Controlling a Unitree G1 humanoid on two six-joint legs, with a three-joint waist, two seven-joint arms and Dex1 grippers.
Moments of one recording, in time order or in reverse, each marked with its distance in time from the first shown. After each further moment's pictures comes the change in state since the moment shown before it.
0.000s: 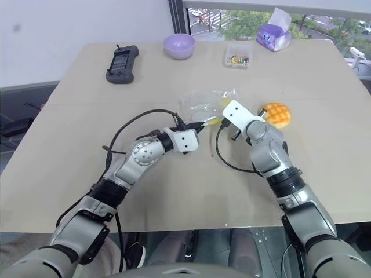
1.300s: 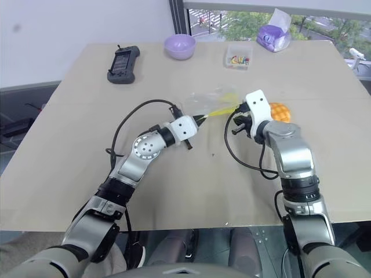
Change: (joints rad) left arm -0.005 -0.097 0.096 -0.039 -0.168 0.139 -0.111; right arm 0.058 0.057 -0.336 -0.197 0.495 0.234 0.055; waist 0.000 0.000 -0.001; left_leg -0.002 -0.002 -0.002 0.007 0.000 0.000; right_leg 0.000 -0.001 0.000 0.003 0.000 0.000
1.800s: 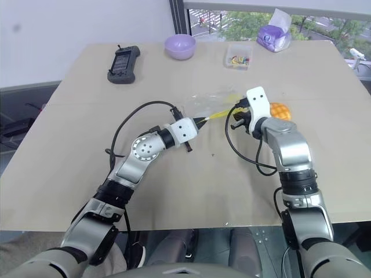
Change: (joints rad) left arm 0.019 0.006 -0.001 -0.027 0.010 0.007 -0.027; right arm -0.032 -0.026 0.000 0.064 0.078 -0.046 -0.065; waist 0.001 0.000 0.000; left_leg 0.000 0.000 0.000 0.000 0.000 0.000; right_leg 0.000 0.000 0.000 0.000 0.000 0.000
